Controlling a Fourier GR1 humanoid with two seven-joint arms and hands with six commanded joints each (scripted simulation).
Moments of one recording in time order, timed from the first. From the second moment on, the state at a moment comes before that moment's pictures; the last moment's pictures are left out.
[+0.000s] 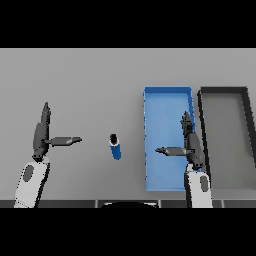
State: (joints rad) left arm -0.11 0.43 -0.16 -1.48 0.24 0.26 0.01; right arm 0.00 0.00 0.00 -1.57 0.00 0.00 0.00
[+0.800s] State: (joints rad) left arm -0.07 0.65 -0.24 -1.52 0.28 -0.14 -0.12; right arm 0.12 -0.11 0.11 -1.70 0.17 0.04 -0.04
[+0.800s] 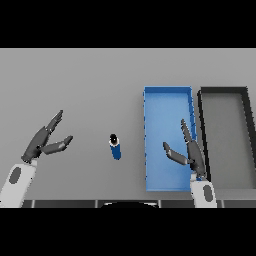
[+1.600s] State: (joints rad) left arm -0.05 0.50 -0.50 -1.64 0.12 -0.20 -0.08; right arm 0.14 -0.11 0.13 -1.75 0.19 0.04 -0.05
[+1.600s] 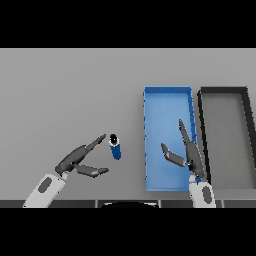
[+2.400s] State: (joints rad) left arm -0.24 0.21 -0.54 -1.32 0.10 -0.21 -0.12; right arm 0.15 -0.12 0.11 -1.74 0.16 0.05 -0.05
